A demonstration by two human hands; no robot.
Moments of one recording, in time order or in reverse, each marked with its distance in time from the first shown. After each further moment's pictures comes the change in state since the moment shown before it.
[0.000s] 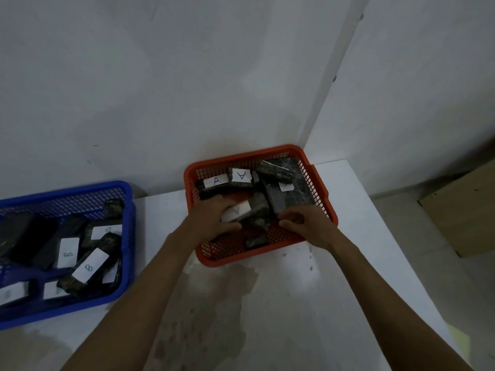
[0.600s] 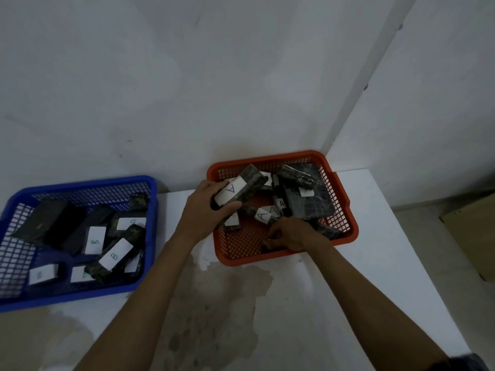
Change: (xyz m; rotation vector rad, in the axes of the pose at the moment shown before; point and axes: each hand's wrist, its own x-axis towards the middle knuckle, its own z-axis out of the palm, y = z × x) left_hand -0.032 -0.011 -0.032 -0.288 0.467 -0.124; right_hand 0.047 -0.046 0.045 -0.379 -0.398 0.067
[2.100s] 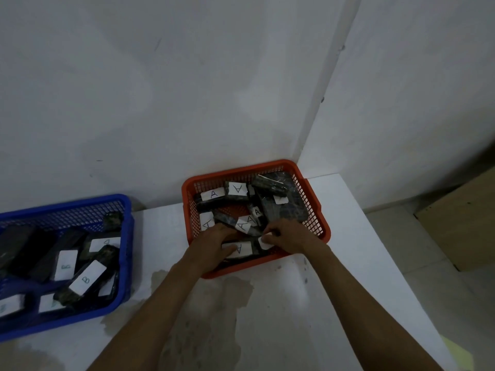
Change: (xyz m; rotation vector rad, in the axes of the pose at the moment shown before) left_hand -0.024 0.002 0.065 0.185 -0.397 0.125; right_hand -0.032 0.033 -0.014 0.206 0.155 0.062
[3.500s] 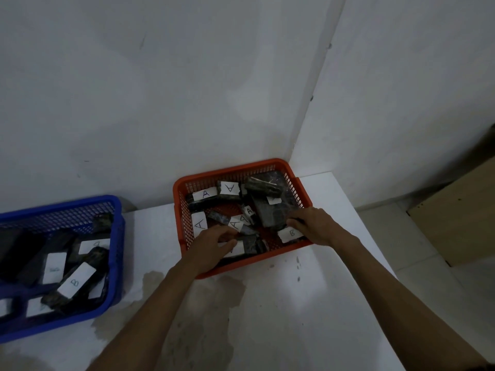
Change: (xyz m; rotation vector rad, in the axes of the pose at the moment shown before) left_hand 0.006 0.016 0.008 -0.245 0.006 -0.095; right_hand -0.030 0.057 -0.039 -0.156 0.180 -0.089
